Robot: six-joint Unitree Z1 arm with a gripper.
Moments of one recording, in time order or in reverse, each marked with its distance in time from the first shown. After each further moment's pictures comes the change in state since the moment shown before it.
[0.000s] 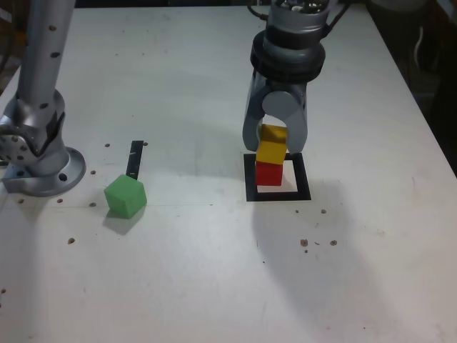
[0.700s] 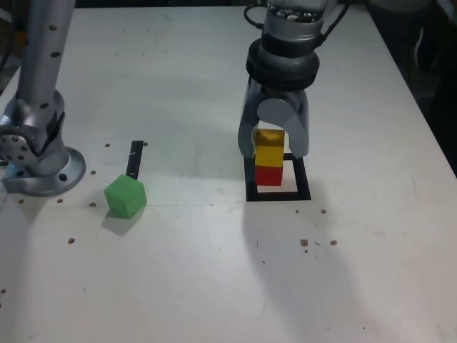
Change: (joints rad) arm 0.010 -0.005 0.057 -0.033 -0.018 0.015
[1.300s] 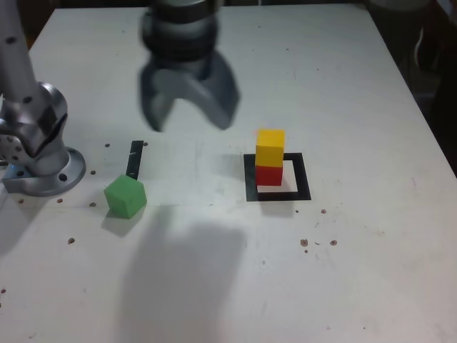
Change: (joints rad) arm -0.144 -0.410 0.362 0.068 0.072 -0.011
